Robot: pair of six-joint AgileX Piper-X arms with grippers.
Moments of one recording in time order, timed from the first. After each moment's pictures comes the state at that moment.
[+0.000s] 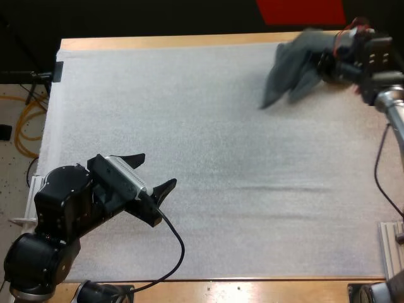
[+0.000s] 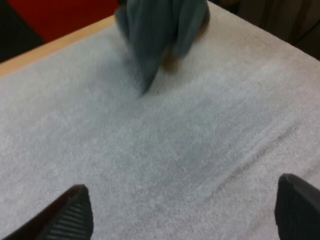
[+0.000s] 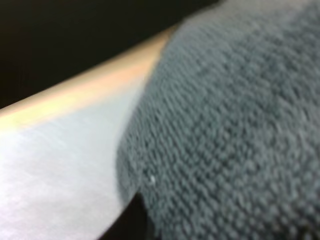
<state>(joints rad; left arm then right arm) -0.30 0.66 -0.93 0.90 0.40 -1.65 0.06 1.78 -1.42 0.34 -0.36 -1.48</state>
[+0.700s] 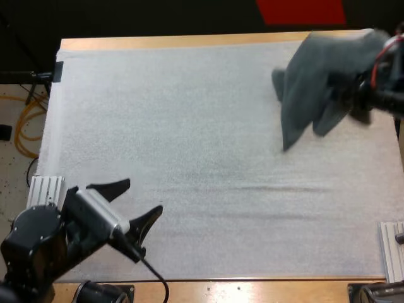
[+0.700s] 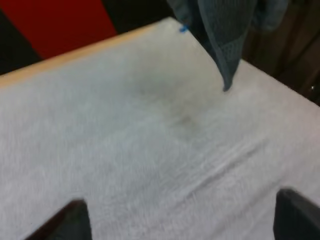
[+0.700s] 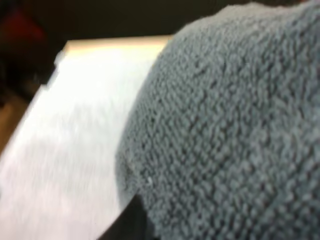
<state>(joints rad) -0.30 0.48 -0.99 1.09 0.42 -1.72 0.14 1.25 -1.41 0.95 -0.45 -1.72</state>
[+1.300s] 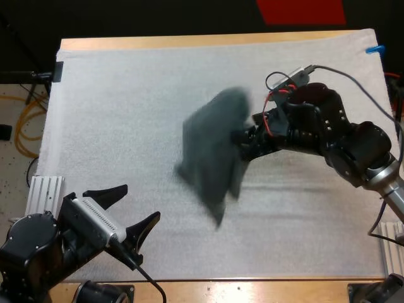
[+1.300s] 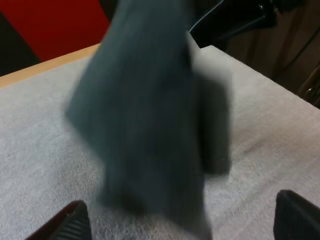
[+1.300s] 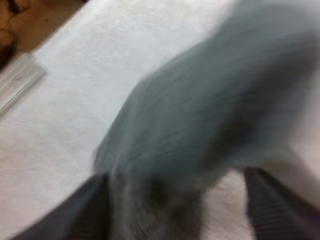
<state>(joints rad) -0.30 0.45 -0.99 1.11 0.42 -1.72 0.64 1.31 -1.34 0.85 -0.20 -1.78</state>
